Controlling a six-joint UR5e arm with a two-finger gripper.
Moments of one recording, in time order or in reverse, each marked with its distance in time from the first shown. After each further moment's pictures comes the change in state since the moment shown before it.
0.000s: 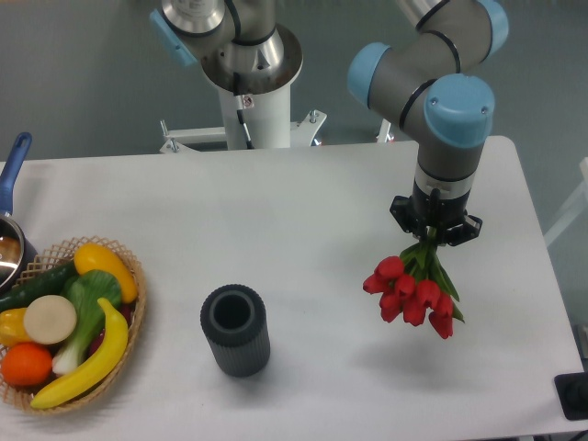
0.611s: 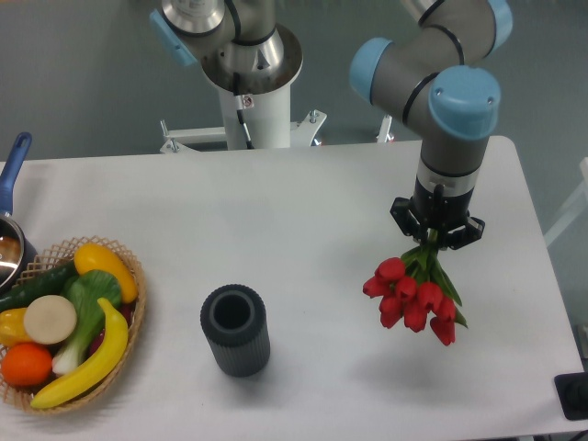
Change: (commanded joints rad) arm 0.005 -0.005 0.093 0.012 -0.231 -0.014
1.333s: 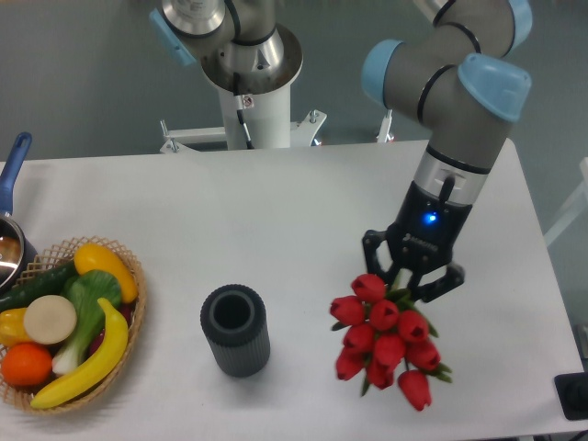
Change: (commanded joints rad) arm -0.038 -0.040 0.072 0.104 -0.608 -0.146
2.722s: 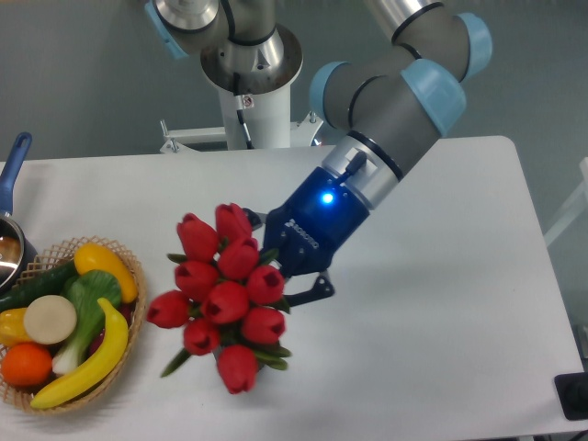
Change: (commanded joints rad) arm -0.126 0.024 -0.090 0.204 -0.387 -0.118
